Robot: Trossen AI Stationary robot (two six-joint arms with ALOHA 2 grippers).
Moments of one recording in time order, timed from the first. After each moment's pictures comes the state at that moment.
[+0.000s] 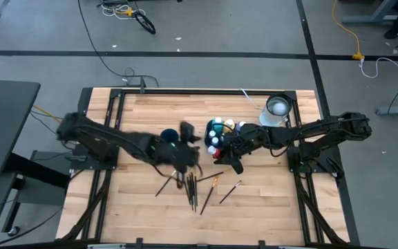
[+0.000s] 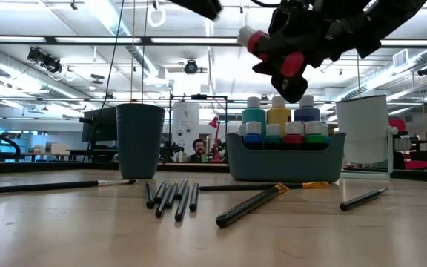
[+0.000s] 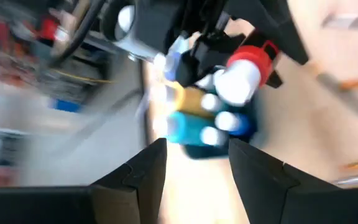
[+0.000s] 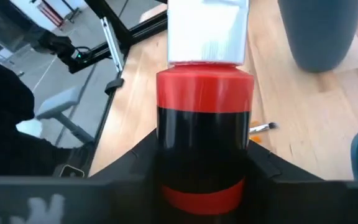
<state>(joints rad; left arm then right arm) -0.27 1.57 1.49 -0.66 -0.67 0.45 -0.01 1.37 0.69 0.28 -0.32 0.40</state>
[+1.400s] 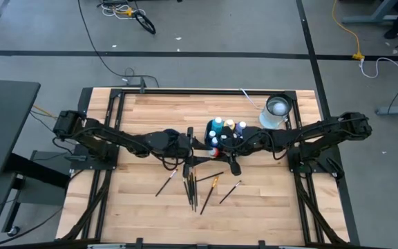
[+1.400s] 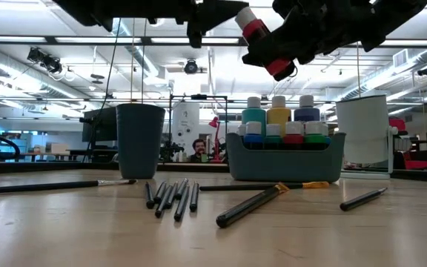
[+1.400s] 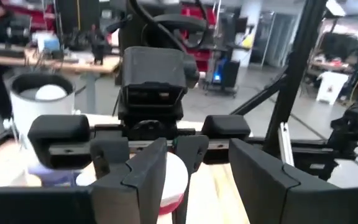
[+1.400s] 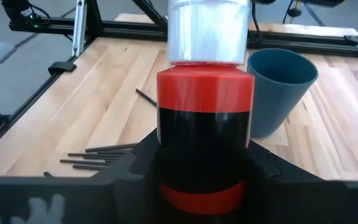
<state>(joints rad) -0.13 1.55 0.84 0.72 -0.09 -0.12 0.03 1.37 0.69 0.34 -0.12 -0.04</state>
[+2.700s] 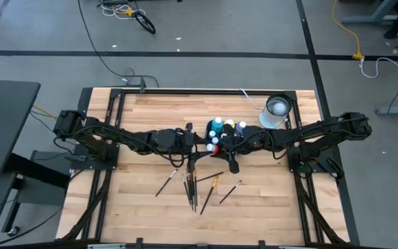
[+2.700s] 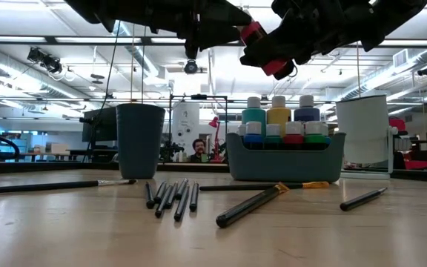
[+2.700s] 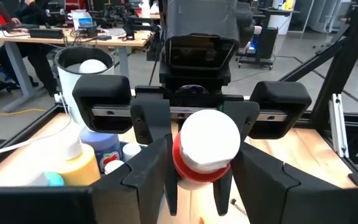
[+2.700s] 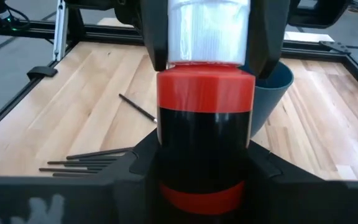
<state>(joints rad) -0.09 1.55 0.87 0.56 -0.18 -0.07 0.03 1.37 0.69 0.37 -0.07 -0.05</state>
